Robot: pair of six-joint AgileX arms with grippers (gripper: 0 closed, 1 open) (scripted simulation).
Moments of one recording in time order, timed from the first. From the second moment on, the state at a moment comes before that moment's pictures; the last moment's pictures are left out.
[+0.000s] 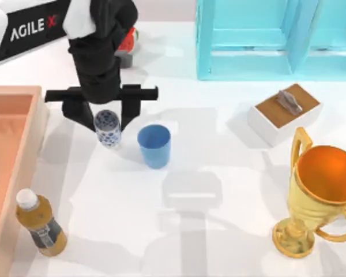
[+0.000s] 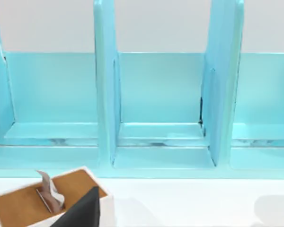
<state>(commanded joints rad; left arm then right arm) -0.39 2.21 1.80 -1.14 0.00 -0.38 0.00 0.00 0.00 0.00 0.00 0.00</state>
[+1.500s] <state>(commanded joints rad) 0.32 1.51 1.36 -1.40 0.00 0.34 0.00 0.00 0.00 0.00 0.00 0.00</state>
